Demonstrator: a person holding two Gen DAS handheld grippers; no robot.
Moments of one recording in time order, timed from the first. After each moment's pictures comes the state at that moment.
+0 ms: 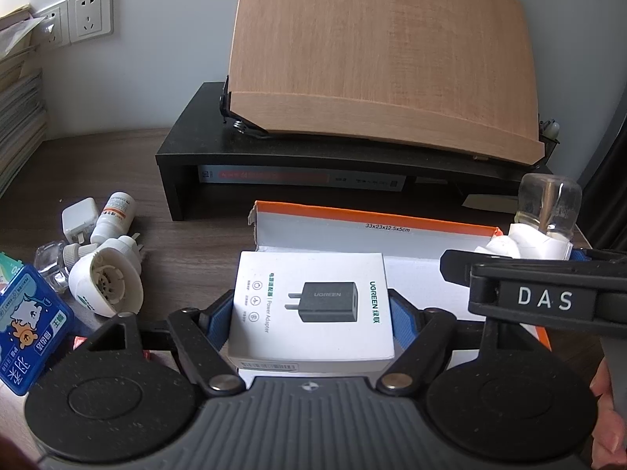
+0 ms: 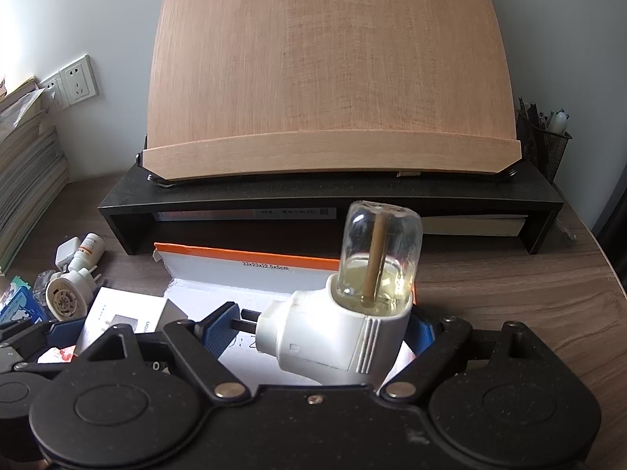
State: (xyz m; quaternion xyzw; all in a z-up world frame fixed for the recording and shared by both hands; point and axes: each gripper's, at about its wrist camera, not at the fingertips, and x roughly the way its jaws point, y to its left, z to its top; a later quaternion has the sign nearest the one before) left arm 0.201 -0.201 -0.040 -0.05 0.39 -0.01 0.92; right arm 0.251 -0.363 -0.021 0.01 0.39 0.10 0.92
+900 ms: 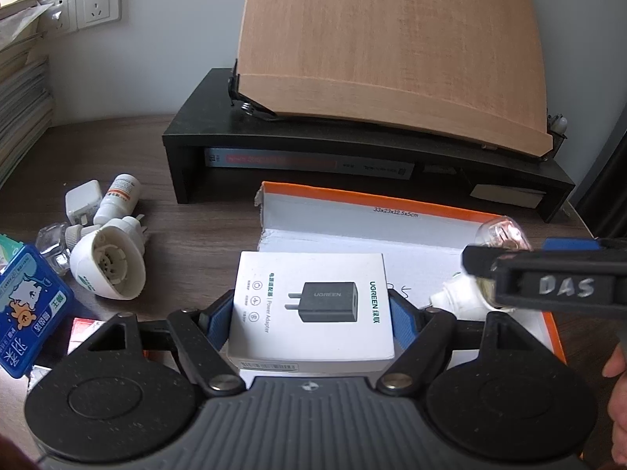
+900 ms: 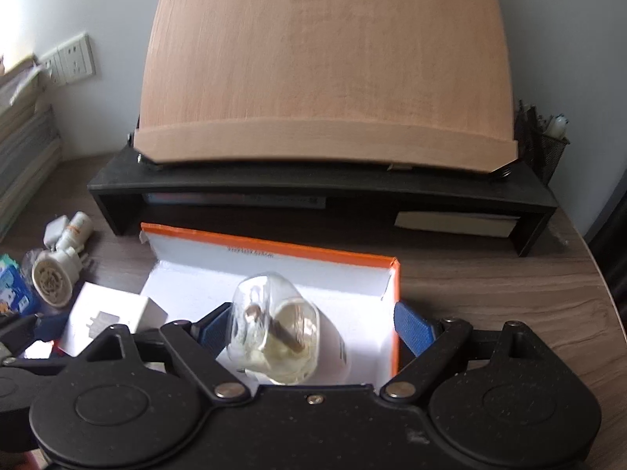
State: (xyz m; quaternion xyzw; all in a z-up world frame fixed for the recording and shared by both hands) left arm 0.200 -0.202 -0.048 -0.05 0.40 0.00 0.91; right arm 0.250 -0.370 -0.022 -0.01 0.39 0.10 0.92
